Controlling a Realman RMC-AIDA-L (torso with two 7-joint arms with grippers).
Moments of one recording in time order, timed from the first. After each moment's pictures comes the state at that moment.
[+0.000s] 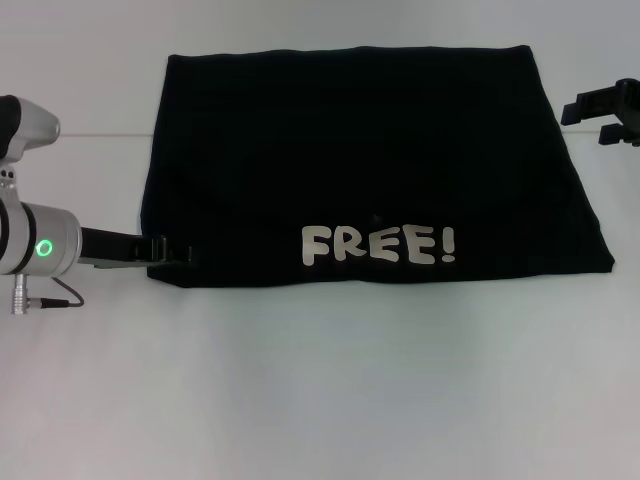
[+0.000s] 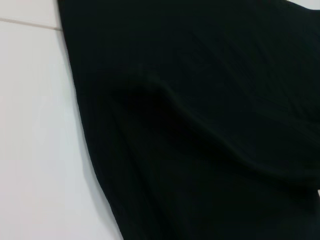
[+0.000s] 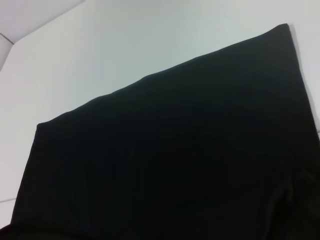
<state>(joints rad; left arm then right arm) -0.74 -2.07 0.61 0.67 2.56 1.10 -2.34 0.84 1.85 -0.72 -0.72 -2.42 -1.20 2.73</state>
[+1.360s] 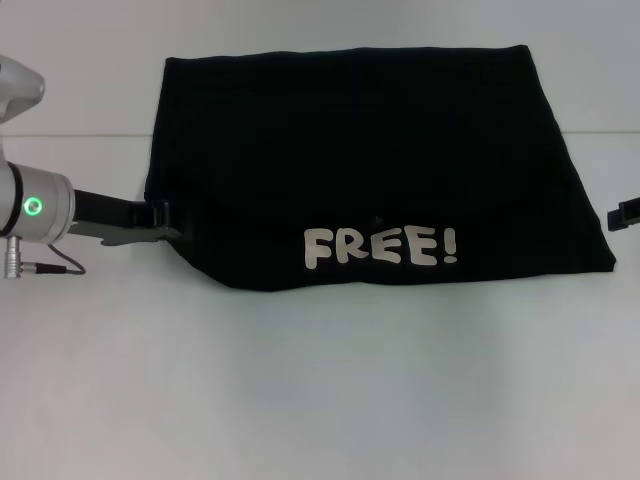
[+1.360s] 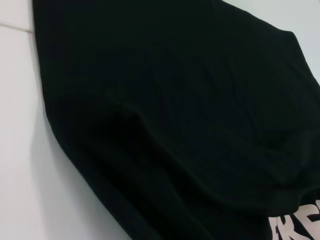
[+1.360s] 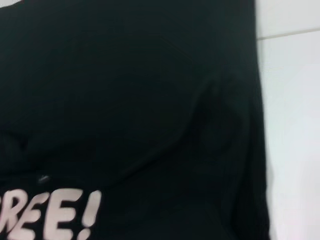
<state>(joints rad) -0.82 -2.00 0.51 0.62 2.57 1.23 -2.41 0.75 1.85 -0.72 -0.74 -2.57 -1.32 2.59</state>
